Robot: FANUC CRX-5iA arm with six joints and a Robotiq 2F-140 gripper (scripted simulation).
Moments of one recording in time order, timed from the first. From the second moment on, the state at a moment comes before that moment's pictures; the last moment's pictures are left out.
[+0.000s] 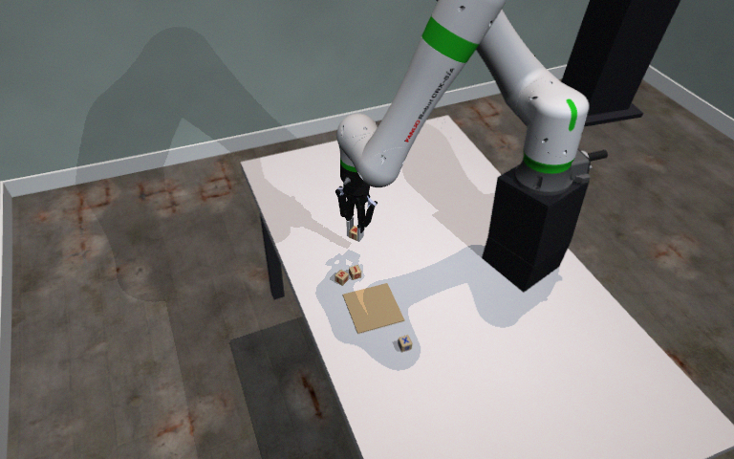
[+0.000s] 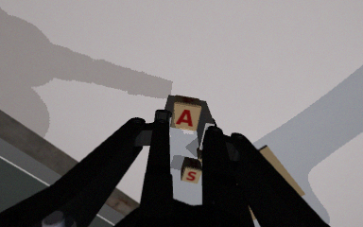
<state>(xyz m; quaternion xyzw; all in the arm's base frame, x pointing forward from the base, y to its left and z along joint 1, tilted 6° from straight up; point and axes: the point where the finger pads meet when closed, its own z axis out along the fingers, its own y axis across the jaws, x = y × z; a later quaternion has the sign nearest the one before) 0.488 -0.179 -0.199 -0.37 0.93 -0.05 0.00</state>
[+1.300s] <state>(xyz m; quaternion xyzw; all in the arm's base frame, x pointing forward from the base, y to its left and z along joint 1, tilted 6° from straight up) 0.484 -0.181 -0.202 -0.35 0.92 0.01 0.18</state>
